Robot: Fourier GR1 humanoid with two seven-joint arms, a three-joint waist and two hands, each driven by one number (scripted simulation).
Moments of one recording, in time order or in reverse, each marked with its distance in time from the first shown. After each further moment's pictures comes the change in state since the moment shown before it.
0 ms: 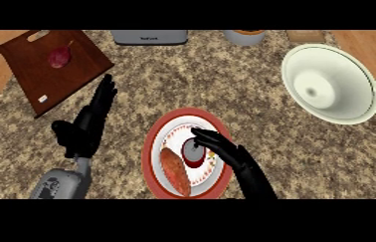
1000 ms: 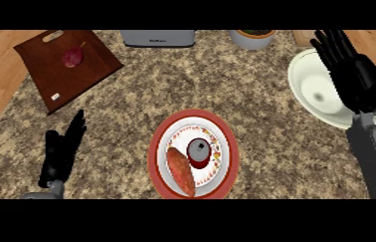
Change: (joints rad) left arm 0.147 0.121 0.058 0.200 0.015 0.009 0.047; right arm -0.397 -0.313 -0.611 0.295 -0.485 0.242 0.314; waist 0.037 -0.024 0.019
